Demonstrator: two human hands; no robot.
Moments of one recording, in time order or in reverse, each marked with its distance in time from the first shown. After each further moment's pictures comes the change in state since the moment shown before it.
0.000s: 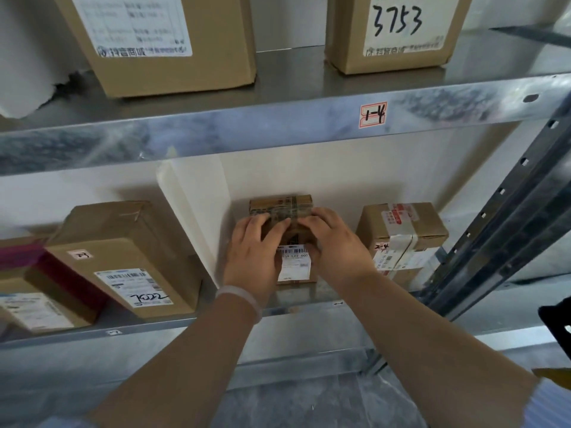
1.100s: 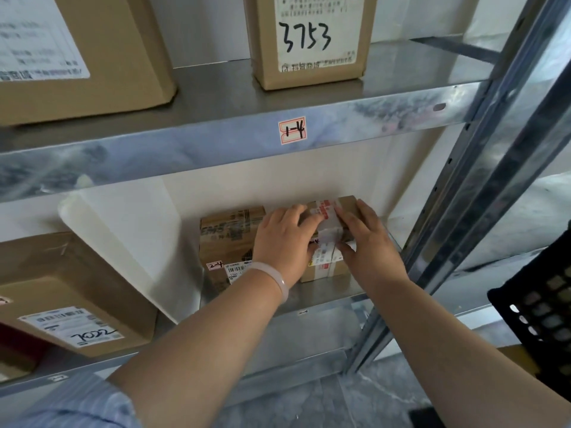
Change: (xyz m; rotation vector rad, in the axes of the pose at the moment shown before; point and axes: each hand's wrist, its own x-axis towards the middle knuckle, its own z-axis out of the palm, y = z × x) left_hand 0.063 0.098 0.025 0.057 -0.042 0.330; right_hand -0.034 0.096 -0.051 -0.042 0.203 0.289
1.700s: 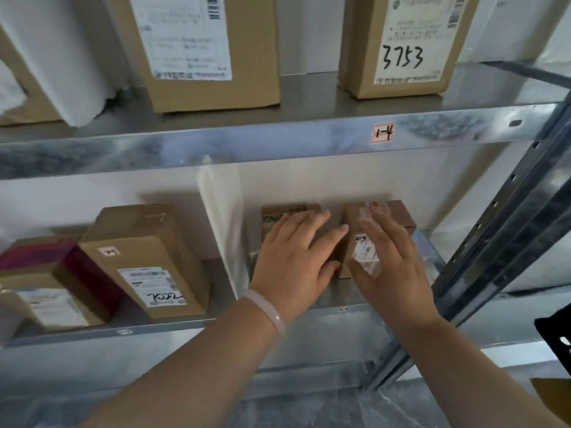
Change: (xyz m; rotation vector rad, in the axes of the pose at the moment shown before) left_hand -0.088 -0.028 -0.078 -0.060 0.205 0.039; right_hand -0.054 -0.074 0.000 0.073 0.263 -0.388
